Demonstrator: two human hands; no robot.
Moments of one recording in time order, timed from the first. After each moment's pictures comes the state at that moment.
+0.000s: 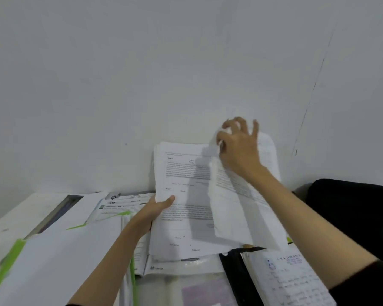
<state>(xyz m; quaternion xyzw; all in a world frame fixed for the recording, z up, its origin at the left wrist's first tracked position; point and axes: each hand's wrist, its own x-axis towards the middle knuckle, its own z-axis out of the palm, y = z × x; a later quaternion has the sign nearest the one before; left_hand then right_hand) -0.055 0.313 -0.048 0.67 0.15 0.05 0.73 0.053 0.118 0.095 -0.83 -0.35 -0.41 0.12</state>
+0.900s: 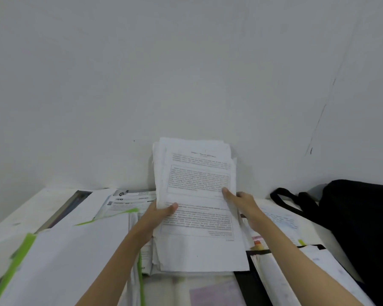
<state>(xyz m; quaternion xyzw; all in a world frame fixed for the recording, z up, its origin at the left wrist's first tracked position) -0.072 0.318 -0.063 0.65 0.16 0.10 0.73 0.053 0.106 -0.033 -0.76 -0.06 0.19 0.61</state>
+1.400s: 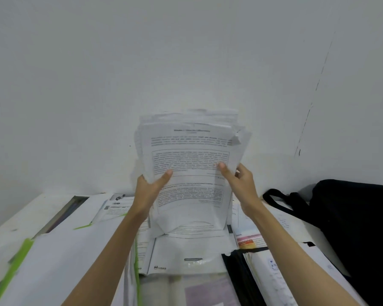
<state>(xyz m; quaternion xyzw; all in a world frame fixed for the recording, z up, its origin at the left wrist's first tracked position) -0.062 0.308 0.004 0.63 0.14 0.30 0.70 0.031 0.108 0.024 -0.66 -0.24 0.01 0.72</state>
